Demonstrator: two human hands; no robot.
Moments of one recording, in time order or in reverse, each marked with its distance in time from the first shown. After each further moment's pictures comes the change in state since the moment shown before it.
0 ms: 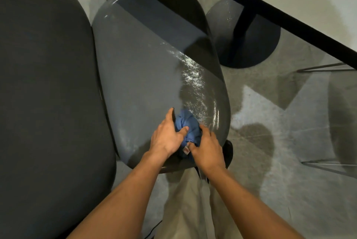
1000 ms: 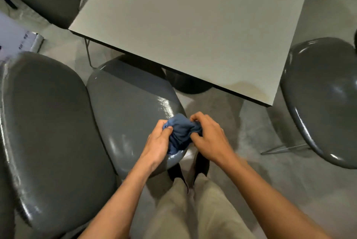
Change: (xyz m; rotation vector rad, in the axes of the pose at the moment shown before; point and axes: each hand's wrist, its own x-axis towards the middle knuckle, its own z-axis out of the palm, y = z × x) left_hand -0.188 0.134 -0.098 -0.467 -0.080 0.239; right_hand -0.172 -0.043 -0.197 0.080 0.275 -0.381
